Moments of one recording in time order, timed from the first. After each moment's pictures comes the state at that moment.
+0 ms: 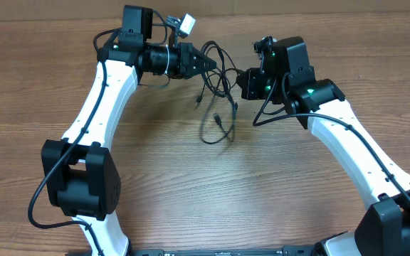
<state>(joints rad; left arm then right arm) -0.18 1.96 1.71 -0.66 1.11 -0.25 0.34 1.63 1.32 -0.47 -0.34 0.36</state>
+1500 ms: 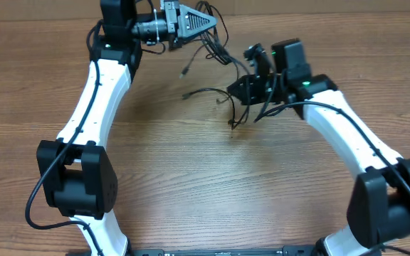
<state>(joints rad) -0.13 1.96 1.71 0.11 1.28 -1.06 0.27 1.74 1.32 -0.47 -0.62 0.21</state>
